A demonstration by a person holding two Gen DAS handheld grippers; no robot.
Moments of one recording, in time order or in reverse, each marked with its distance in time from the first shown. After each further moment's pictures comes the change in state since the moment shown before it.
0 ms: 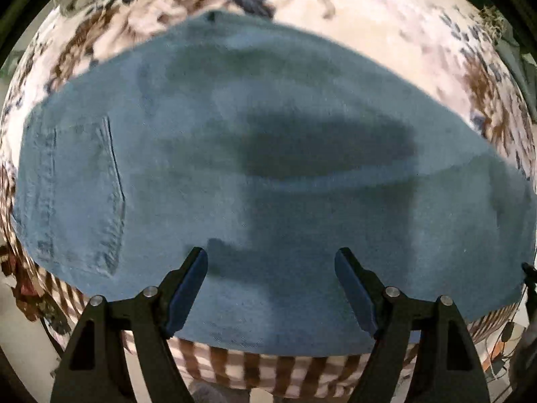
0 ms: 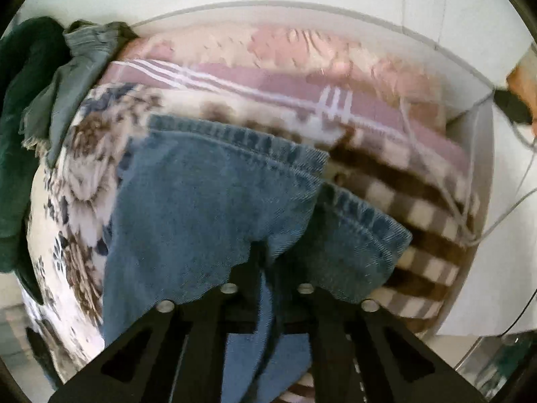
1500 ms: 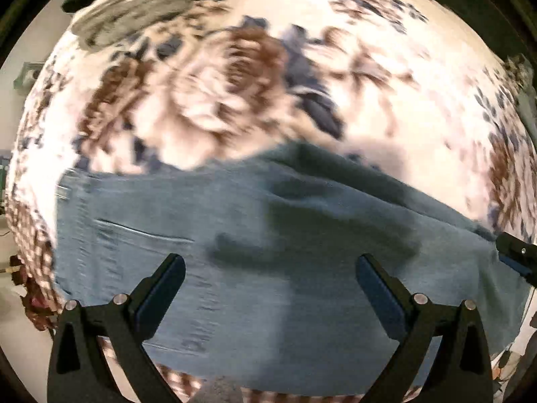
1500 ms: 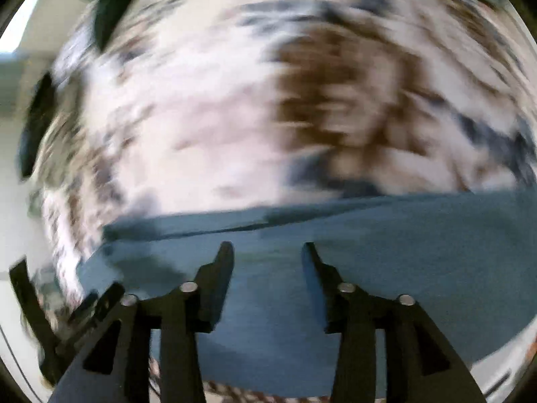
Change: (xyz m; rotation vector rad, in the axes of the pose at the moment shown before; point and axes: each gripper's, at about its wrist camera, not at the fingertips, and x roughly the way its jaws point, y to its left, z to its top) left arm -0.024 0.027 0.163 -0.023 -0.104 0.070; right arm 0.008 0.271 -0.157 -0.892 0.380 0.147
